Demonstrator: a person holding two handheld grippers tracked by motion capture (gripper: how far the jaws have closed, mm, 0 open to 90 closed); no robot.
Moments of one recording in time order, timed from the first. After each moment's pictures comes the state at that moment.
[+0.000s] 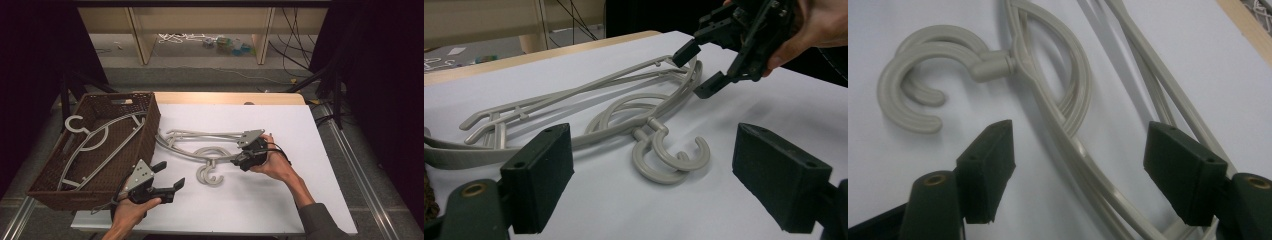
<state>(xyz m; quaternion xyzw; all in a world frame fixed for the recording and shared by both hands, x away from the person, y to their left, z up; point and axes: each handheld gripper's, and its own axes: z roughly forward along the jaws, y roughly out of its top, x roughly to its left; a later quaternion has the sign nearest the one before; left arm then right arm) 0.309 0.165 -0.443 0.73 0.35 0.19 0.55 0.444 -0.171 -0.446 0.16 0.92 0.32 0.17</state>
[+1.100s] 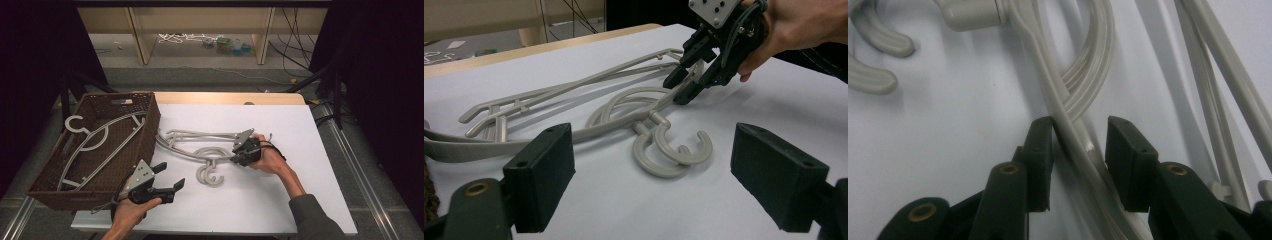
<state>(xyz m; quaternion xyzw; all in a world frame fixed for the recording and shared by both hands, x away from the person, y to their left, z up) 0.309 0.164 -0.445 0.74 0.36 0.19 0.54 0.471 -0.164 -0.473 0.10 0.95 0.26 0.13</state>
